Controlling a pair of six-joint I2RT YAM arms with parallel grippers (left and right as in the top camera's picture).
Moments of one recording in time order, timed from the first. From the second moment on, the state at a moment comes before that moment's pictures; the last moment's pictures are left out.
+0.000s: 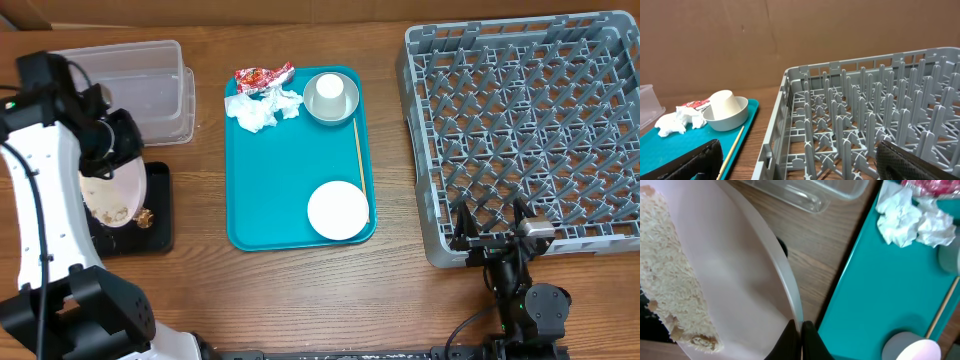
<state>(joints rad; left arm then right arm) 0.37 1.71 1.66 -1.26 0.21 -0.15 0.01 0.01 0.02 -0.03 -0.09 0.14</state>
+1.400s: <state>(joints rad) 0.80 1.71 1.51 -1.17 0.92 -0.05 0.01 0.01 0.02 -0.03 -0.09 0.14</state>
